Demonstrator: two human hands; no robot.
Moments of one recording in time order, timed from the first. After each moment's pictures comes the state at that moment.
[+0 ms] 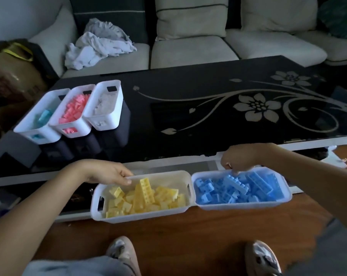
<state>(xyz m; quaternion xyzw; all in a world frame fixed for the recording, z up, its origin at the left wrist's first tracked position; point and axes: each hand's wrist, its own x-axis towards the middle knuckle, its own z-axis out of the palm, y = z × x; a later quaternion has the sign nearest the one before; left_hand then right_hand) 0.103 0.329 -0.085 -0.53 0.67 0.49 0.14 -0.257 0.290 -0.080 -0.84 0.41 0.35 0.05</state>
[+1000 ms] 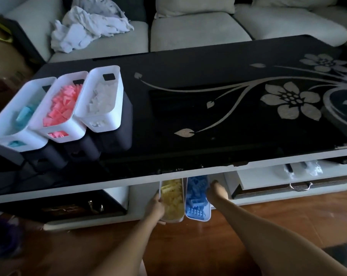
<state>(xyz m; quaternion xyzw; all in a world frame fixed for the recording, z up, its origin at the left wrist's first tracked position) 0.040 0.315 -0.322 -0.77 0.41 0.47 -0.14 -0.160 0.269 -0.317 -0.48 0.80 -0.06 0.36</state>
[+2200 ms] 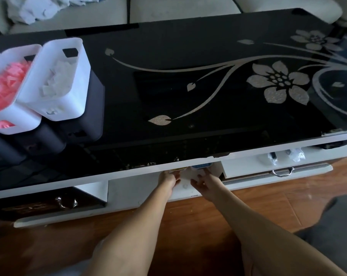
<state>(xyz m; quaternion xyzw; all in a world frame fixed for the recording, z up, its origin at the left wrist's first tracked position) -0.060 0.248 -0.350 -0.68 0.18 0.62 -0.34 -0.192 0.274 -0.314 0.00 0.58 -0.44 0.68</state>
